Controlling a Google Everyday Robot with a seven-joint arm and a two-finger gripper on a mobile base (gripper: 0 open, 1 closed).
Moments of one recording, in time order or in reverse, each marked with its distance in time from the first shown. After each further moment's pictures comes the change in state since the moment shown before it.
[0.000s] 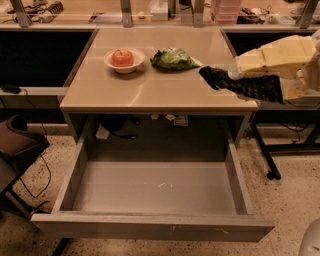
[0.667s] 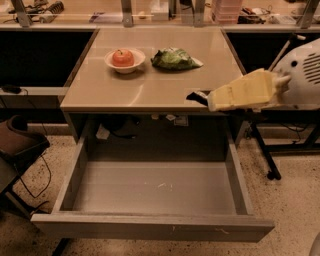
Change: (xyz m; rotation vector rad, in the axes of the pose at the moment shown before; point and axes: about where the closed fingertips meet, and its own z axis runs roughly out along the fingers) arm 0.004 -0.027 0.028 0.326 -0.100 -0.355
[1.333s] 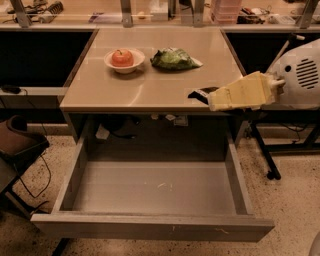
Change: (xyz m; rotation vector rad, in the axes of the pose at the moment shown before) arm -0.008 -0.008 0.004 0.081 -0.044 -0.124
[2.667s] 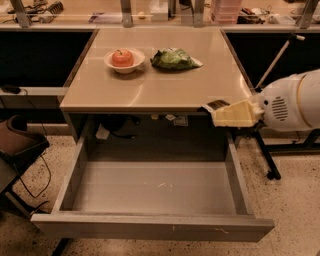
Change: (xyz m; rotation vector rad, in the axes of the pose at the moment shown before) arm 0.022 -0.056 0.034 0.218 -0.047 -0.103
